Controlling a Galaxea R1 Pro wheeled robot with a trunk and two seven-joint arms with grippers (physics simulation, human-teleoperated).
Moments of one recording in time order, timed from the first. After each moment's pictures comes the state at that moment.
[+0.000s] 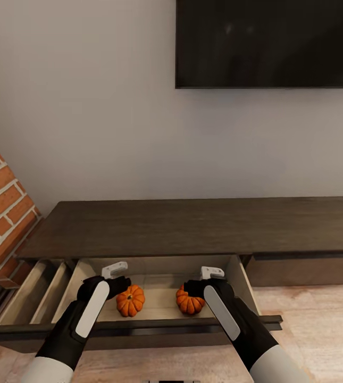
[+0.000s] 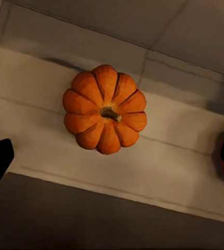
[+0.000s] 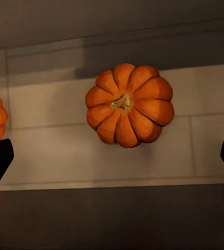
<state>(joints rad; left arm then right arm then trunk) -0.49 -0.02 -0.12 -1.19 0.63 0.78 0.56 -0.55 0.06 0.41 -1.09 -0.68 0.73 -0.54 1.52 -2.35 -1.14</state>
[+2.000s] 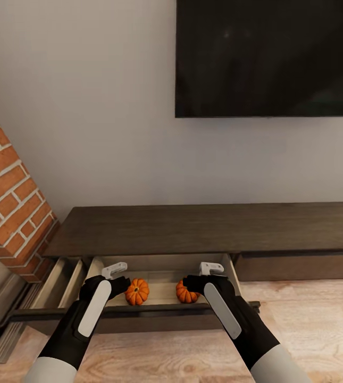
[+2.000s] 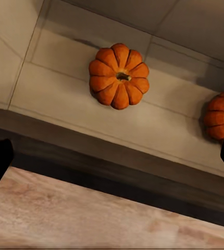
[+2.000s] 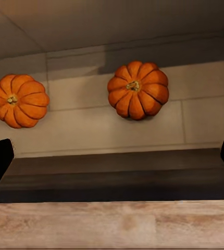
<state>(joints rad) -0.49 -0.05 -0.10 -1.20 0.64 0.79 0.62 -0.55 0.06 0.41 -1.15 -0.68 0.72 -0.54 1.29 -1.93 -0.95</state>
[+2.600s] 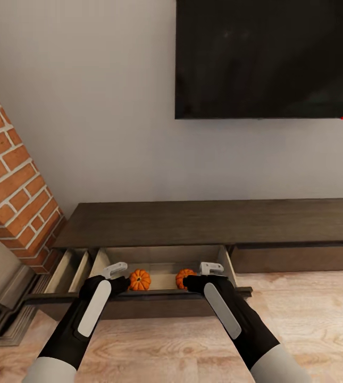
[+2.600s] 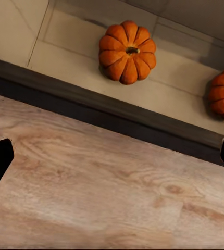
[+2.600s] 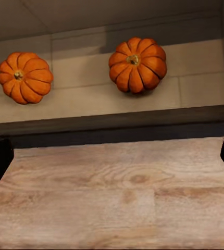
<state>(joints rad) -0.49 -0.05 -0.10 -1.20 0.64 0.79 0.62 -0.55 0.06 0.41 -1.15 -0.68 0.72 -0.54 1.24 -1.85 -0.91</state>
